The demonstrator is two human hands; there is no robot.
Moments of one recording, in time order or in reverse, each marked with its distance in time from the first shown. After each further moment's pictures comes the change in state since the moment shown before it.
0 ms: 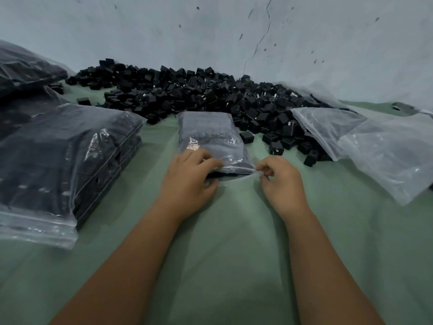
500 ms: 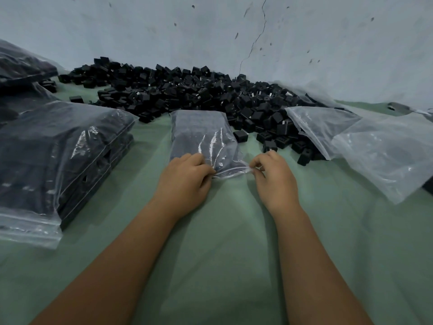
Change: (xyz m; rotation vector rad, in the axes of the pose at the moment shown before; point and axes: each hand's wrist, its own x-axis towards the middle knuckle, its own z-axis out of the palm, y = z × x) left_hand 0.004 0.009 0.008 0.031 0.022 0.033; right_hand 0.007 0.007 0.004 -0.169 0.011 0.022
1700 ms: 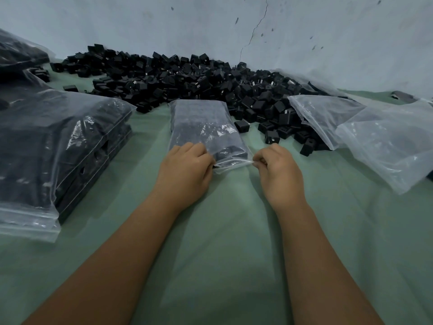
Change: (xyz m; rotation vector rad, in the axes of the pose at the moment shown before) left_hand -0.001 -0.002 0.004 0.097 0.046 0.050; right_hand -0.010 -0.005 -0.006 -0.060 0.049 -0.083
